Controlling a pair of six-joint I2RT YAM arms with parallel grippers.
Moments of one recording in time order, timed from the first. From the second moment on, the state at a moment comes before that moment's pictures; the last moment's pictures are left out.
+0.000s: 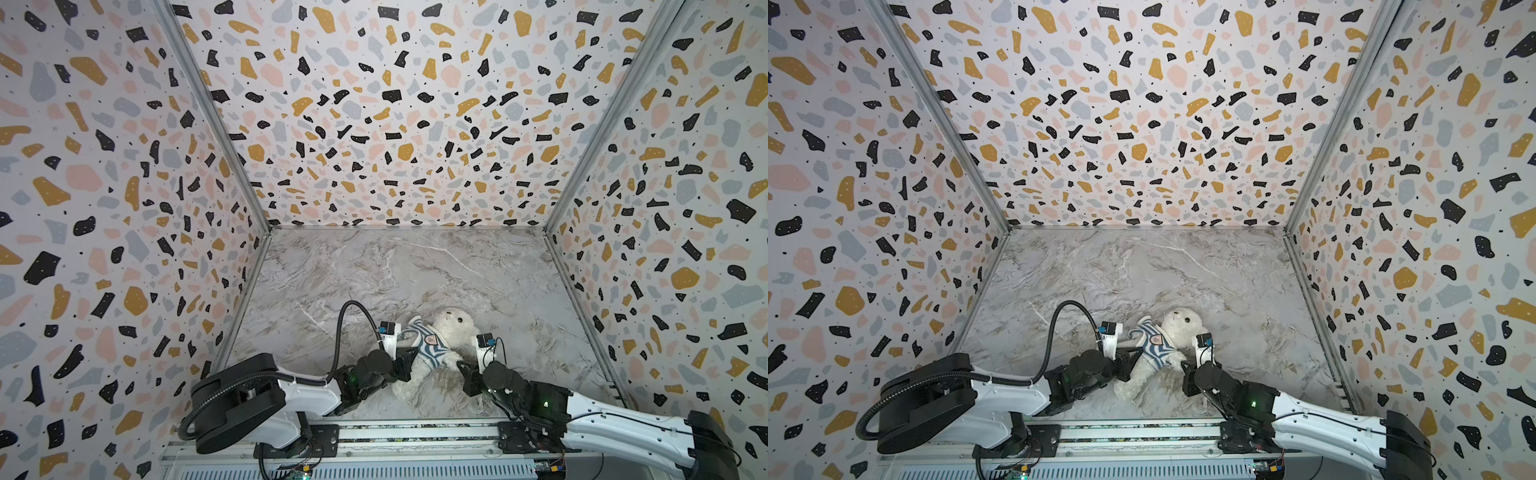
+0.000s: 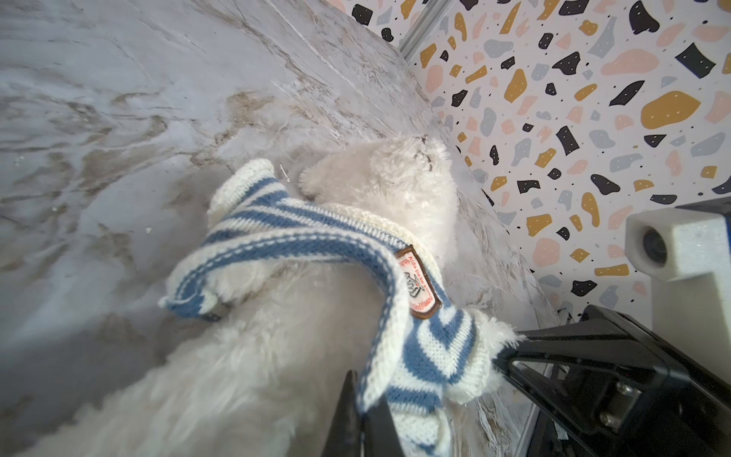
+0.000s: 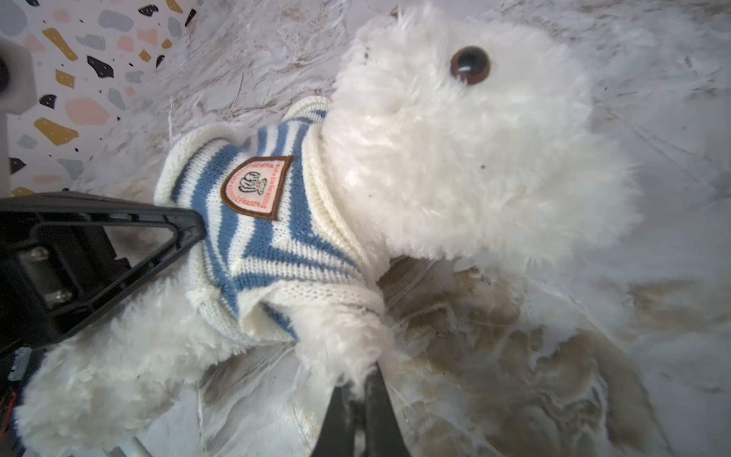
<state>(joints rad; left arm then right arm) -1.07 1.37 0.27 0.74 -0.19 -0.79 1.14 0.62 0.19 -0.18 0.38 0.75</state>
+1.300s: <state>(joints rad) -1.19 0.96 0.24 0.40 -0.12 -0.70 1.05 1.13 0.53 0.03 0.29 0.41</state>
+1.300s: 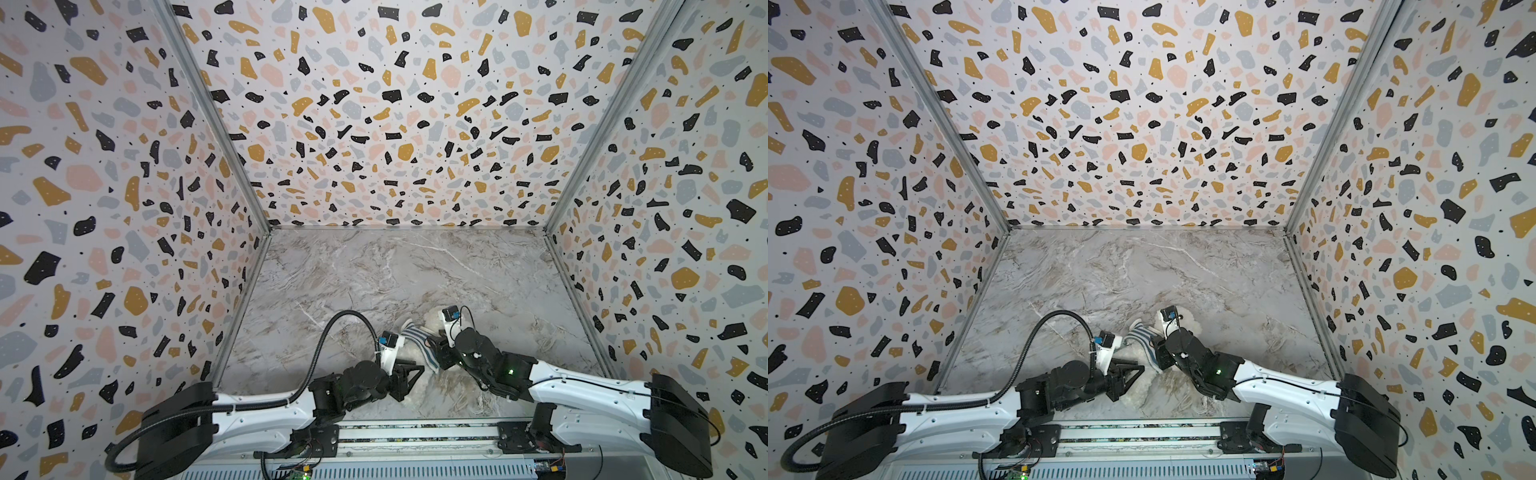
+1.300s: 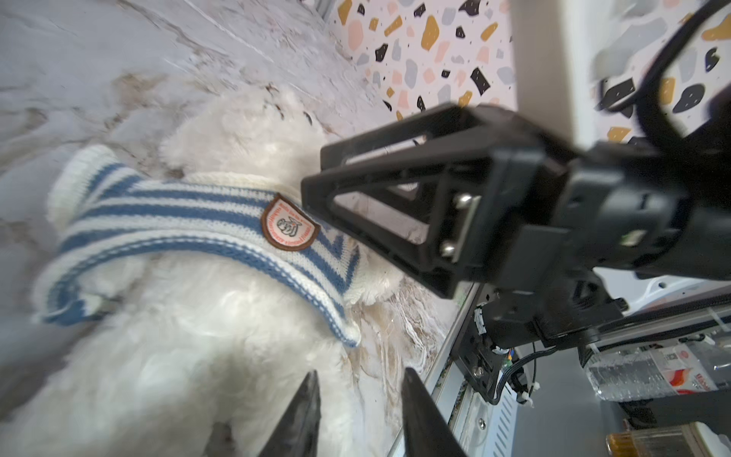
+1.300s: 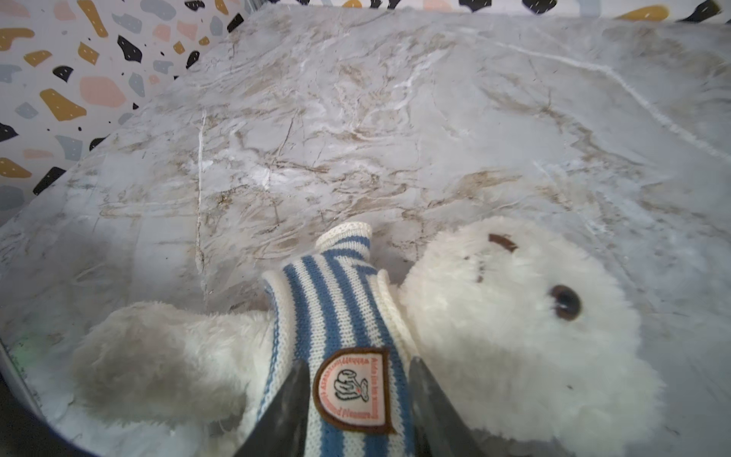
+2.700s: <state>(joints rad) -0.94 1.08 0.28 0.37 0.00 -0.77 1.07 1.00 0.20 0.22 0.13 0.66</state>
